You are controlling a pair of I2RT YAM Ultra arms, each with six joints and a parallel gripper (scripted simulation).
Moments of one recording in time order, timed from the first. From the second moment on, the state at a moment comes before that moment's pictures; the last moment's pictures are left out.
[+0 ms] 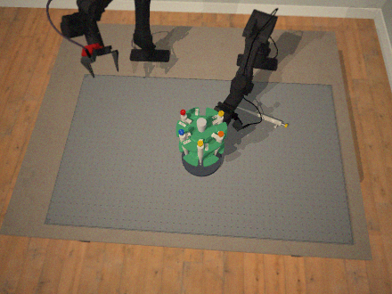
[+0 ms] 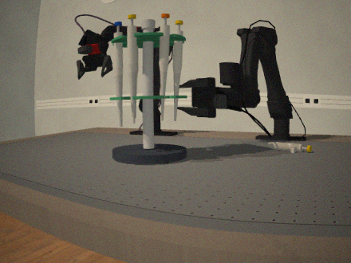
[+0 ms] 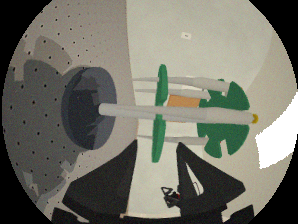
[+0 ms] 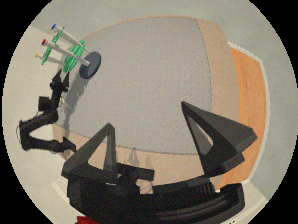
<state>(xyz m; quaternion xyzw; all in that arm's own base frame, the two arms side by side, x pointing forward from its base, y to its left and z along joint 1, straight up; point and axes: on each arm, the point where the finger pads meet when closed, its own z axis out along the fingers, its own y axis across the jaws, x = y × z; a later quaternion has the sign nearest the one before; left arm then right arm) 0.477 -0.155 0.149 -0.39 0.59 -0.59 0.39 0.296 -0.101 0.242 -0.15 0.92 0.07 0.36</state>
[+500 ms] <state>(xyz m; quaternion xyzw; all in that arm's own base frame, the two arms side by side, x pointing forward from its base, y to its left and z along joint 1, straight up) 0.467 -0.153 0.136 -0.39 0.60 -0.58 0.38 0.296 -0.101 0.242 -0.15 0.92 0.07 0.36</state>
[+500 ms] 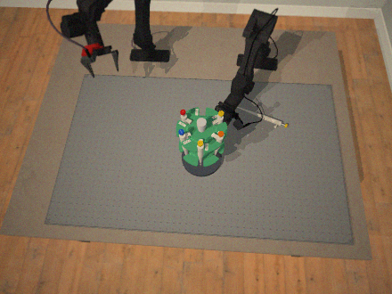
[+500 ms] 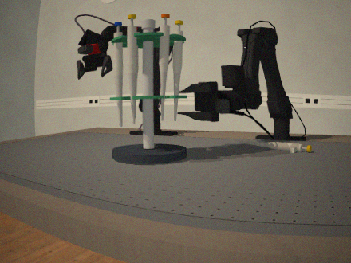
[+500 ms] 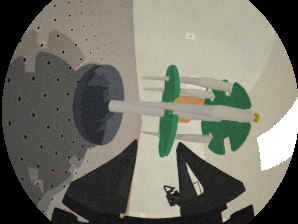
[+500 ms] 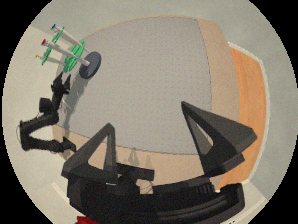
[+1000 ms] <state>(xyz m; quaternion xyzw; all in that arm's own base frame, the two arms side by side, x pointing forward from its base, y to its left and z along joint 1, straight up) 0.436 -0.138 0.136 -0.40 0.60 -0.58 0.38 0.296 -0.101 0.242 -0.15 0.92 0.07 0.36</state>
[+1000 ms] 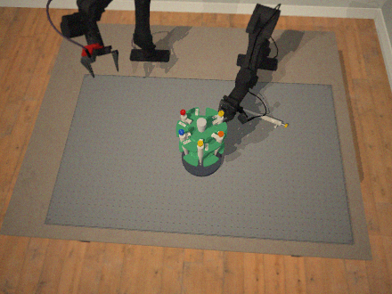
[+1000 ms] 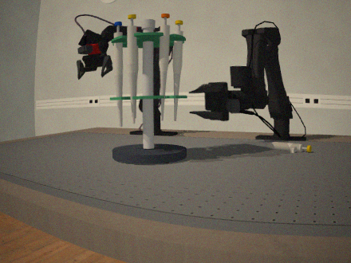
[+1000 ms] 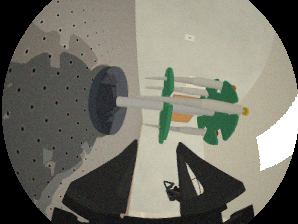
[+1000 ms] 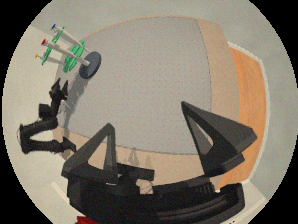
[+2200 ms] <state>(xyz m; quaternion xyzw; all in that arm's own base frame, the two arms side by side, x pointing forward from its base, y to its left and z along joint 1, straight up) 0.370 -0.022 0.204 -0.27 0.66 -0.50 0.49 0.296 -0.101 0.242 -0.15 0.92 0.07 0.36</state>
